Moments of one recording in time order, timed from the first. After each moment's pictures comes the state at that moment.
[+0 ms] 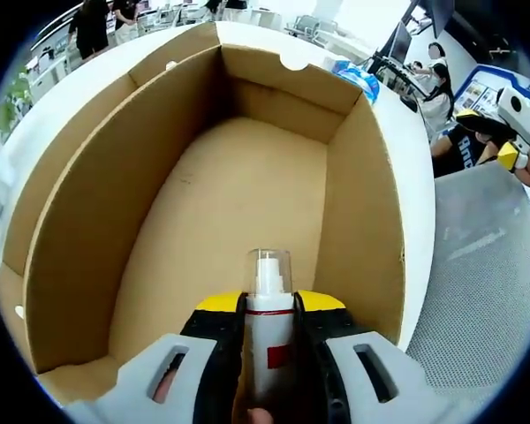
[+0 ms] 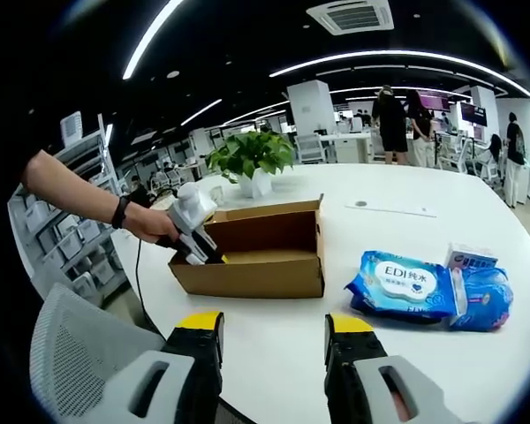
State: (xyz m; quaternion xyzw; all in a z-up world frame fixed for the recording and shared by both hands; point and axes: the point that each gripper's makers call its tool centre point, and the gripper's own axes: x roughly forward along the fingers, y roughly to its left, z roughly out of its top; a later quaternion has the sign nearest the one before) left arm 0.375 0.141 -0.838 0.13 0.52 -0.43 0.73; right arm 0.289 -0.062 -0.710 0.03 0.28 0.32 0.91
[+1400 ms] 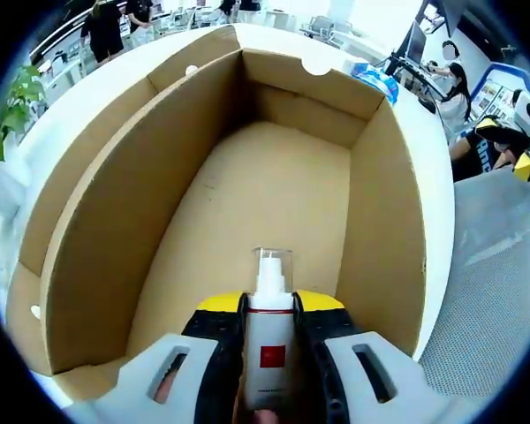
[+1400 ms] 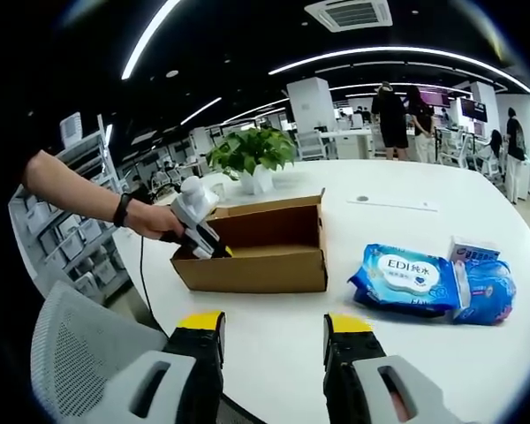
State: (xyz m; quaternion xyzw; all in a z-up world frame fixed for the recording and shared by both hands) left arm 0.388 0.147 -0.841 0.17 0.51 -0.39 0.75; right arm 0.285 -0.060 -0.714 0.03 0.28 0.32 0.90
